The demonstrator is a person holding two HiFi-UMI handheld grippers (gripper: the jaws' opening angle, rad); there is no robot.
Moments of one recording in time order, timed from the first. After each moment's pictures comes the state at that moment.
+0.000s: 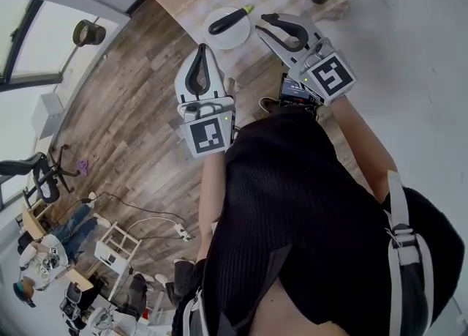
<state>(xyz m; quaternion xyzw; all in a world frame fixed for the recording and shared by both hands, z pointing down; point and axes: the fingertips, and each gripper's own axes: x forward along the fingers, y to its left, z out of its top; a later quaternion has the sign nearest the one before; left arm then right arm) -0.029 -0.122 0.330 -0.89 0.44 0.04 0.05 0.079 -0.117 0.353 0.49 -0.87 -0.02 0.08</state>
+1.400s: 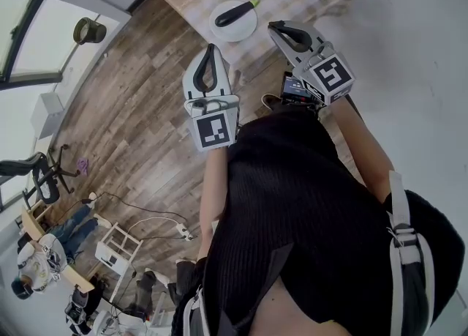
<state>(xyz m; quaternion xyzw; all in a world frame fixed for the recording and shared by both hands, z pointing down) -0.051 -0.110 0.356 -0.90 0.43 0.02 0.05 0.068 -0.101 0.395 0.52 -0.85 0.02 0.11</state>
